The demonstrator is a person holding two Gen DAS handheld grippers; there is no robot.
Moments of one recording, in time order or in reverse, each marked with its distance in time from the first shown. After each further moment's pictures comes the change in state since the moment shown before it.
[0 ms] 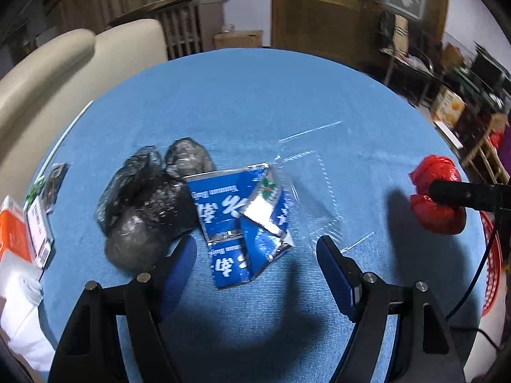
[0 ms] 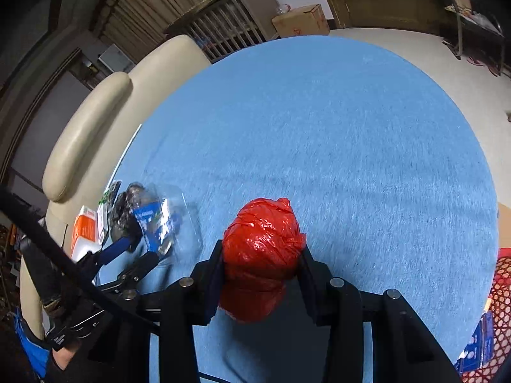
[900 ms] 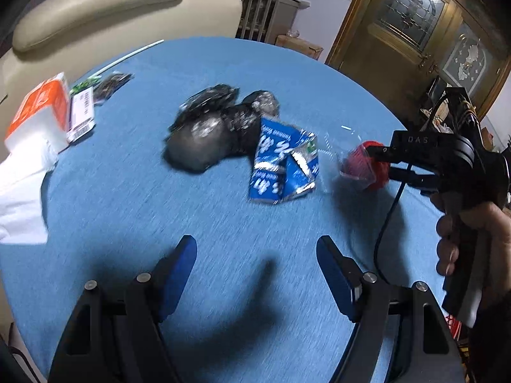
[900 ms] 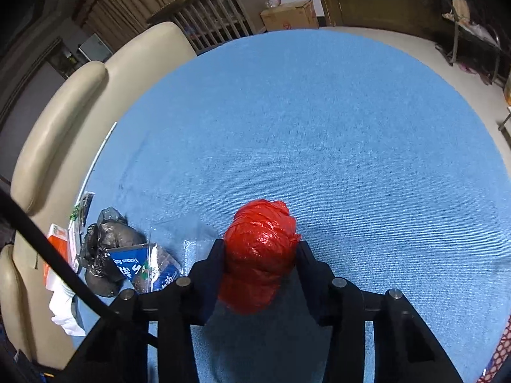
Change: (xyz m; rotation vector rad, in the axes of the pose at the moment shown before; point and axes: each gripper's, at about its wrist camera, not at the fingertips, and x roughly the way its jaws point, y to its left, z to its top) left arm -0.045 0.023 -0.060 -0.400 -0.026 -0.009; right arm 0.075 0.045 0.050 0.009 0.035 -0.117
